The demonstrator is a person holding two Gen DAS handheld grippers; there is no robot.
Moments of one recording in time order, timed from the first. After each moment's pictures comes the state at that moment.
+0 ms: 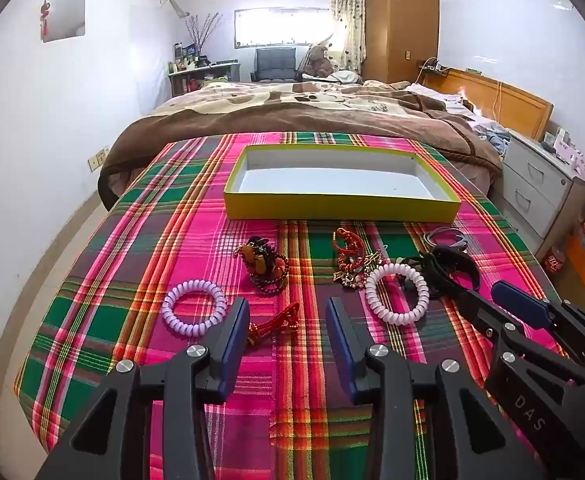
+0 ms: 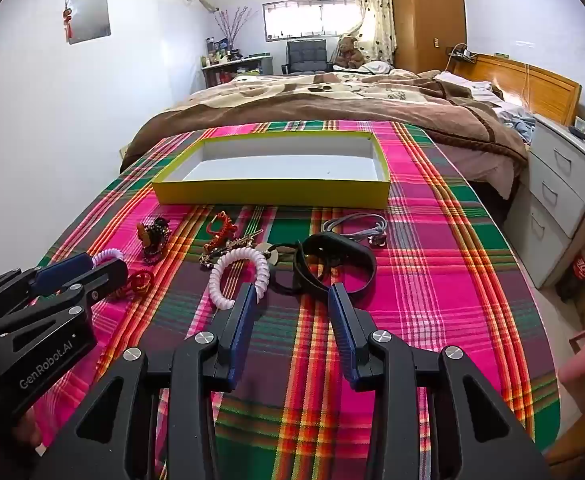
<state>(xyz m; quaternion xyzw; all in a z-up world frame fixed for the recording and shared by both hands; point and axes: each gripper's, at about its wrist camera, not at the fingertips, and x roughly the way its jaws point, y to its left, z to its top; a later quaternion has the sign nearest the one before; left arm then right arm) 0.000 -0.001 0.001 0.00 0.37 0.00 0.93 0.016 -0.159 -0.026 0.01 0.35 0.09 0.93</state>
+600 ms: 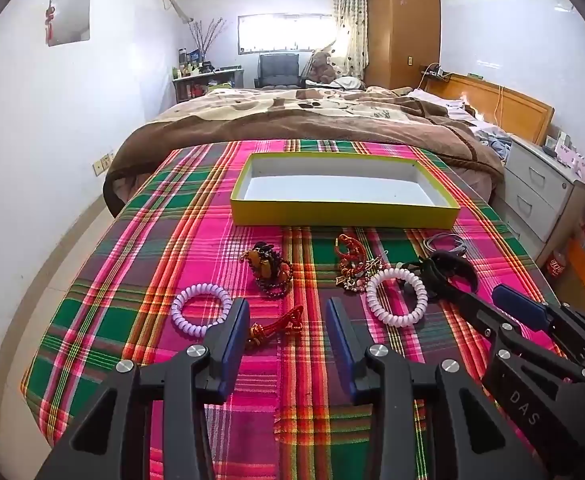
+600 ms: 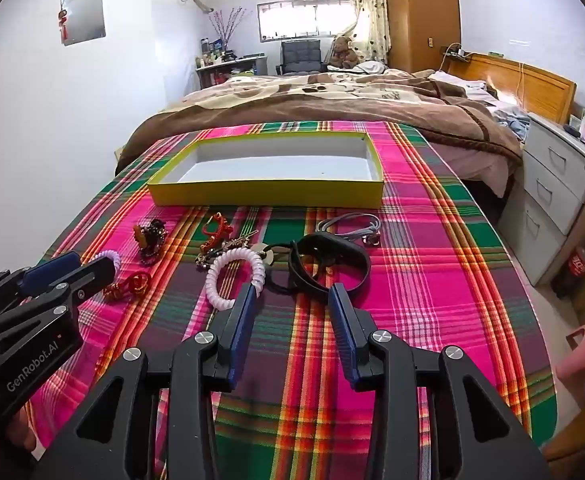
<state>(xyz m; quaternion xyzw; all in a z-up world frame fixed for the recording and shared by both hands) -0.006 0.002 0.008 0.00 0.35 0.01 0.93 0.013 -0.161 -0.023 0.02 0.35 0.08 0.93</state>
